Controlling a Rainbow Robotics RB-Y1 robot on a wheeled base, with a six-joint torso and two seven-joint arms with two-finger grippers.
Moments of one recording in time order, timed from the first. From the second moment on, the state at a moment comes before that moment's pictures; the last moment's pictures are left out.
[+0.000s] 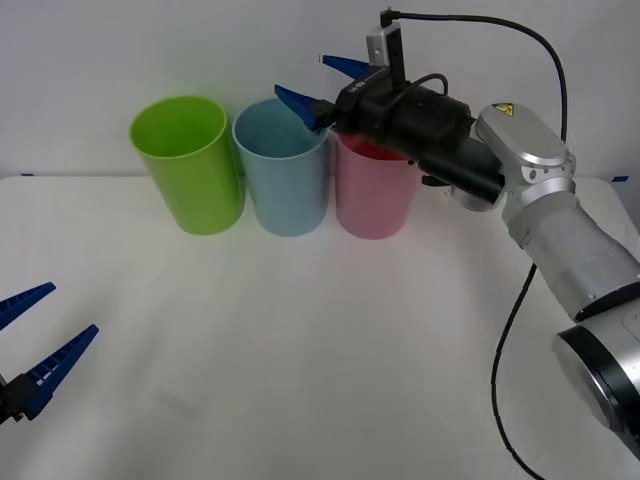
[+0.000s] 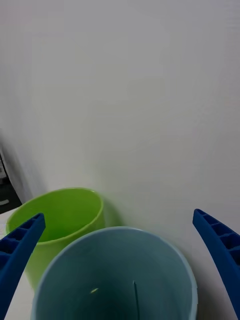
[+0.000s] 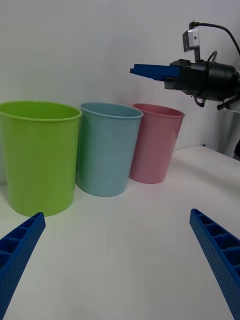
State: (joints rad) right arm -0.94 -0.34 0.28 -0.88 0.97 -0.66 0.02; left arm 0.35 0.40 0.52 -1.66 -0.96 -1.22 0.00
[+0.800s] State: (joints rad) right arm -0.59 -0.57 0.29 -1.33 0.85 -0.66 0.02; left arm 0.35 0.40 0.52 -1.66 -0.96 -1.22 0.00
